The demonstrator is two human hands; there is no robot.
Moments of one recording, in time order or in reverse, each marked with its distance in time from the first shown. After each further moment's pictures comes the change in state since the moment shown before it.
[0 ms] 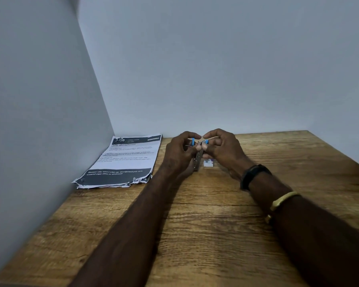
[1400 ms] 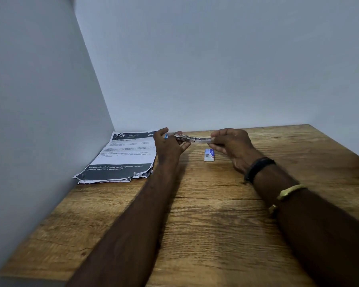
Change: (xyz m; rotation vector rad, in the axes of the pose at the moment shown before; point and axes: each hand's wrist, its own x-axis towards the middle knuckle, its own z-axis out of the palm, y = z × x) left_hand 0.016 -0.012 0.004 -0.794 0.445 -0.476; right_hand 0.009 0.007 -0.015 0.308 0.146 0.242
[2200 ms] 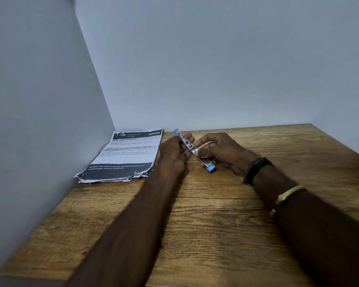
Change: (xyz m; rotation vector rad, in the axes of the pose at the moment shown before) left_hand -0.012 0.002 0.007 -0.055 -0.048 -0.286; right_hand -0.020 -0.001 0.017 -0.356 -0.364 0.008
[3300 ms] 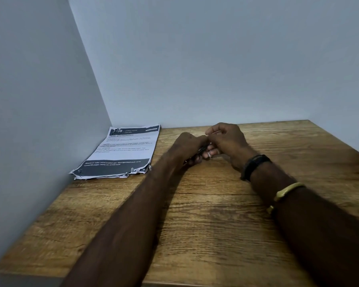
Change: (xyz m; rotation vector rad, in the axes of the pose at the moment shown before) left_hand -0.013 -0.004 0.009 0.887 -0.340 0.140; right_hand 0.004 0.002 -0.008 -0.011 0.369 -0.041
